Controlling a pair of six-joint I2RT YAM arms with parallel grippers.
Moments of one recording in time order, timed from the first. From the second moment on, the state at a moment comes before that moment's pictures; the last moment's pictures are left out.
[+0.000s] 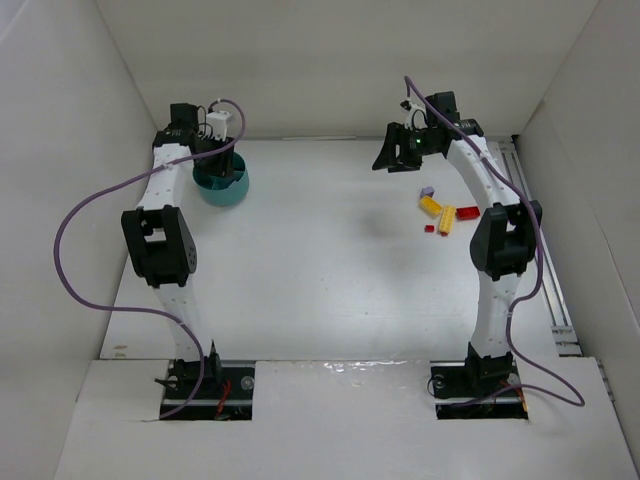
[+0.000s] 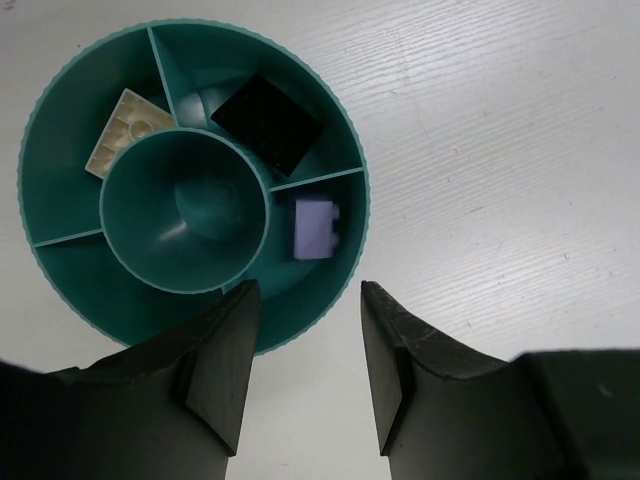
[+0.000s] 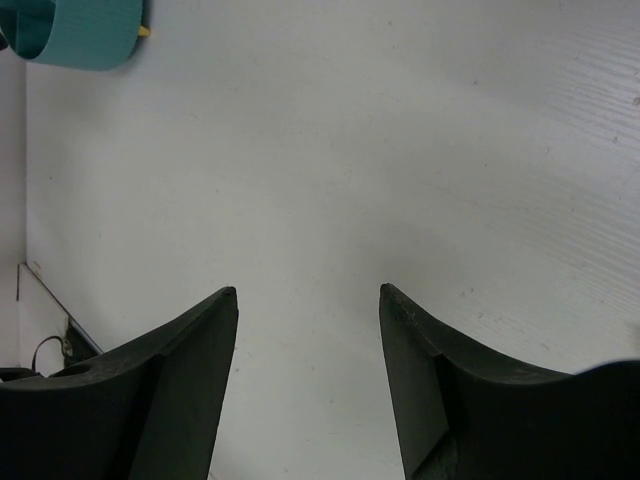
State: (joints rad) left arm 0.06 2.05 1.90 -0.79 0.35 0.28; right arm 0.18 2.13 2.08 -0.81 -0.58 0.22
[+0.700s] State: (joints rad) left arm 0.04 1.71 1.61 -0.43 0.57 0.27; right arm 0.05 1.99 1.68 -0.83 -0.26 0.03
